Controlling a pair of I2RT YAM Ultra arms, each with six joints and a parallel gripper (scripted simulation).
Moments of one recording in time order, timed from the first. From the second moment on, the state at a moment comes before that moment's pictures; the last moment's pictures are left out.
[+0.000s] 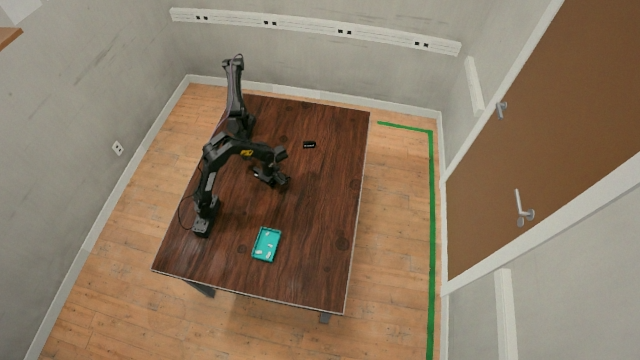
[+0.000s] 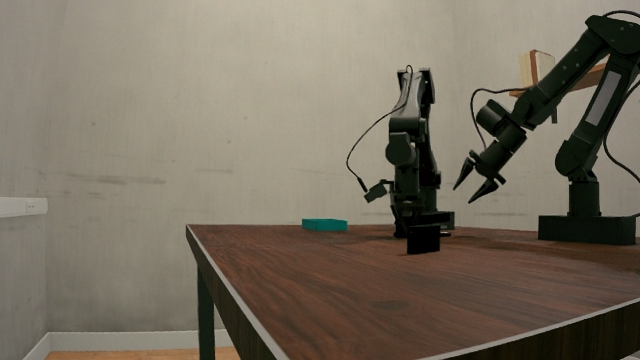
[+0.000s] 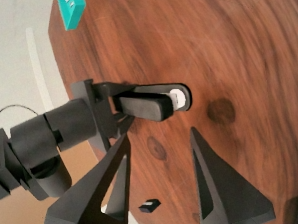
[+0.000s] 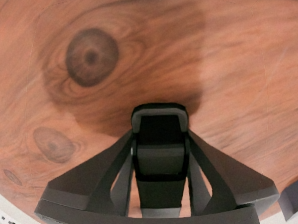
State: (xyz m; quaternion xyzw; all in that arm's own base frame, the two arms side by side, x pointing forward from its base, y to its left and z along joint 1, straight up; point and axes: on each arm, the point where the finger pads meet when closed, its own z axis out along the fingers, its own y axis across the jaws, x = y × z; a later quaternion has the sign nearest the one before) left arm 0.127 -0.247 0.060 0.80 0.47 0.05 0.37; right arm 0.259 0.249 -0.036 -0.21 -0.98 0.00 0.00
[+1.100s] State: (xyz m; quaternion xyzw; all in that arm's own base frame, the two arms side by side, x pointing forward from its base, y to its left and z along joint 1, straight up) left arm 0.116 -0.248 0.040 0.43 0.73 -0.06 0.52; right arm 0.259 0.249 -0.036 -0.21 -0.98 0.00 0.00
